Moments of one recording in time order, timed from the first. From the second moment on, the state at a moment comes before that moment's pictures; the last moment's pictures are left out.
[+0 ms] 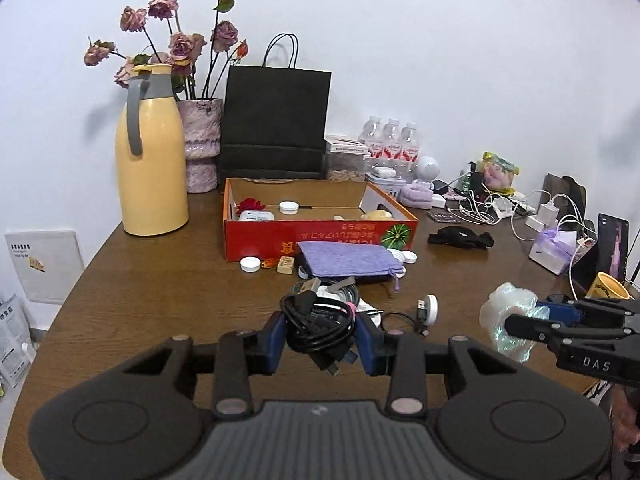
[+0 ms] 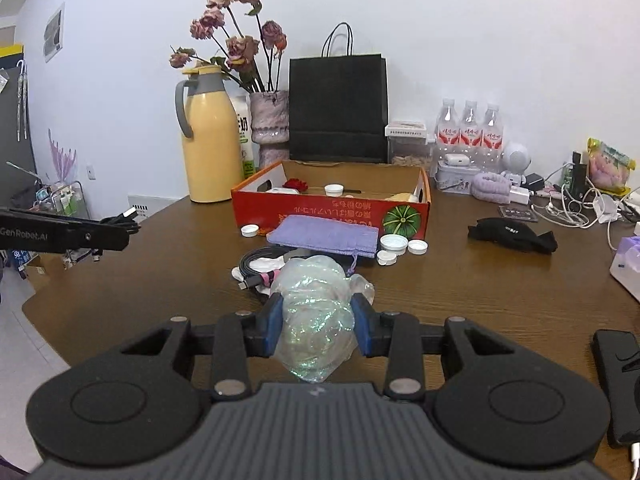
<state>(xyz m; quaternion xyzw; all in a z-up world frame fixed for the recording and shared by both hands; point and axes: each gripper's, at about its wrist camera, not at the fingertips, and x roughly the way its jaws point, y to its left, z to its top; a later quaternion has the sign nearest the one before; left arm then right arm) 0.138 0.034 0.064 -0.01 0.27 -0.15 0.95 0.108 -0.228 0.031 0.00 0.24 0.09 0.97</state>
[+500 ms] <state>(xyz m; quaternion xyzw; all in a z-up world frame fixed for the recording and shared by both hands) 0.333 0.016 0.090 -0.02 0.27 -0.20 0.94 0.265 -0.264 0.074 -0.02 0.20 0.08 0.98</state>
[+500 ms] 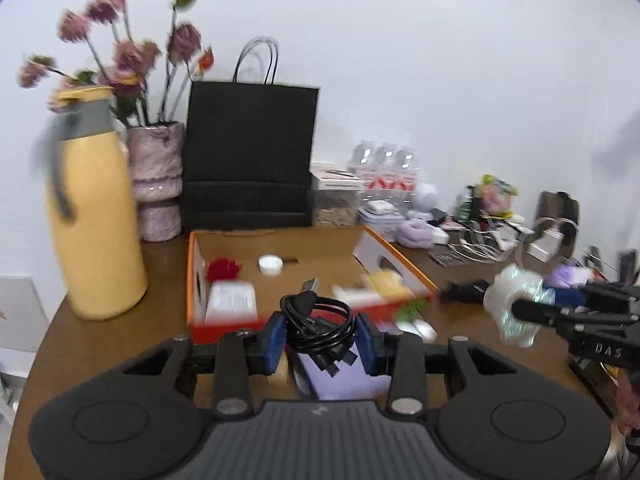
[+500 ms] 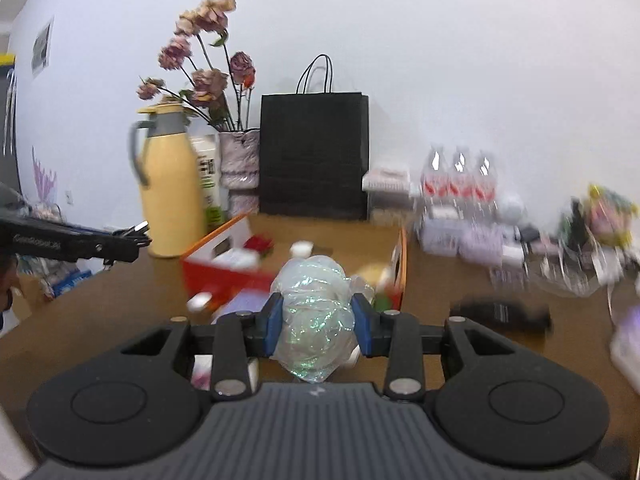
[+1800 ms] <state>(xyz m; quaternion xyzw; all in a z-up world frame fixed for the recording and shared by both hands) 0.250 0.009 0.094 -0.02 0.27 -0.21 0.94 0.224 -0.250 0.063 -0.01 0.22 0.08 0.97</state>
